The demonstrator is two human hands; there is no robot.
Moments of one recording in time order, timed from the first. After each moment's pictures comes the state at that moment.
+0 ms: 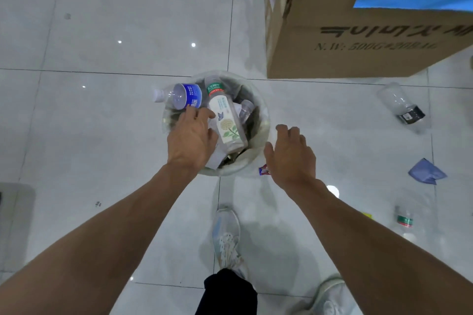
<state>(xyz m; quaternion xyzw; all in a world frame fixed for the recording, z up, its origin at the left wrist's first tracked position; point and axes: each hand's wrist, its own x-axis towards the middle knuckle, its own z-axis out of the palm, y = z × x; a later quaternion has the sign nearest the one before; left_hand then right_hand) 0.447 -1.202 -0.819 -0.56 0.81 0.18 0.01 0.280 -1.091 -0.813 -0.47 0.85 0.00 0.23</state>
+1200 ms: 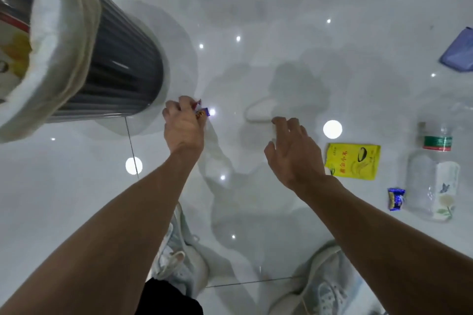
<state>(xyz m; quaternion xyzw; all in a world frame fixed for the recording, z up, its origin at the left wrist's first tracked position) 0.330 -1.039 -1.143 -0.61 0.75 0.23 0.10 0.189 -0.886 -1.082 -0.41 0.86 0.00 0.32</state>
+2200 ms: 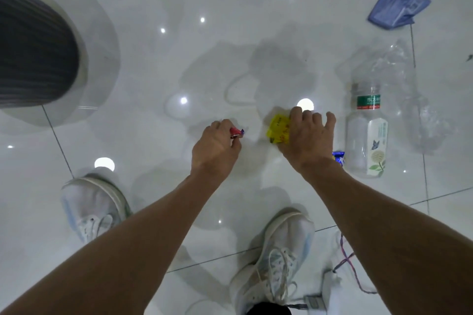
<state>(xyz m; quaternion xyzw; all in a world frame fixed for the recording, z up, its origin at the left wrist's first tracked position) 0.254 -0.873 -1.126 -0.44 0.80 0.38 0.14 0.104 -0.759 -1.122 -0.37 0.88 0.20 0.23</state>
